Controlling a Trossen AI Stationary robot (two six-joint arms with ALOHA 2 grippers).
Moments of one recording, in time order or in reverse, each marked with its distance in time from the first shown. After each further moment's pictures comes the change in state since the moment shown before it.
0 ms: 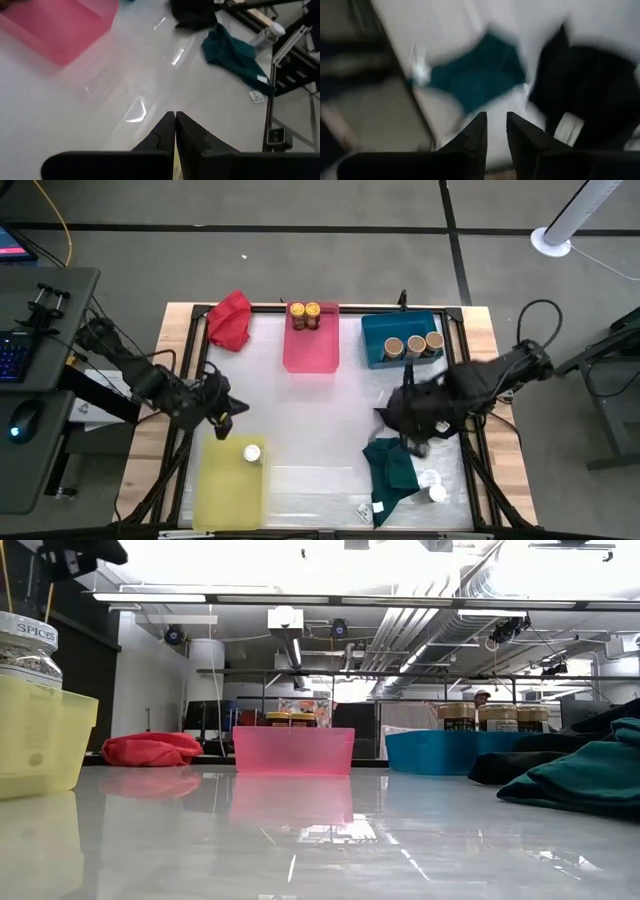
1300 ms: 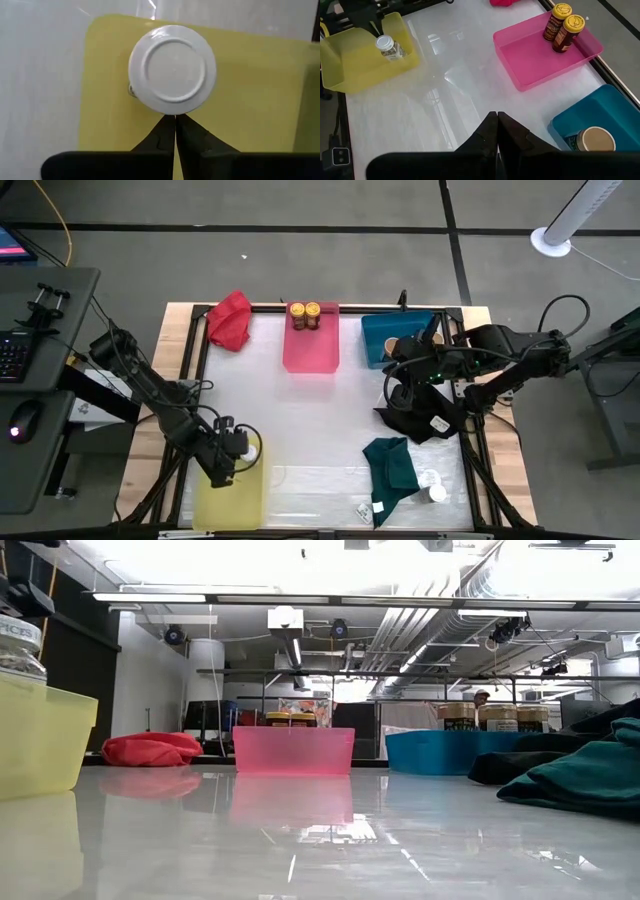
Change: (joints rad) left arm -0.148 0.442 0.000 0.014 0.418 0.135; right arm -0.191 -0.153 -0.002 0.270 0.408 -0.277
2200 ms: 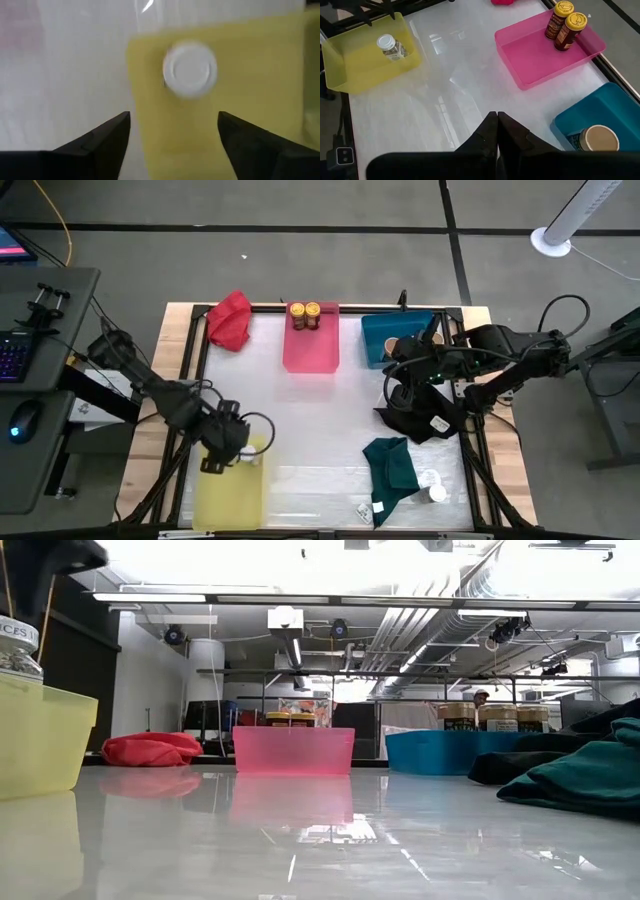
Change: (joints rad) left arm 0.139 -0.007 0.241 -0.343 0.091 0.399; right arm 0.000 0.000 0.000 0.000 -0.008 0.010
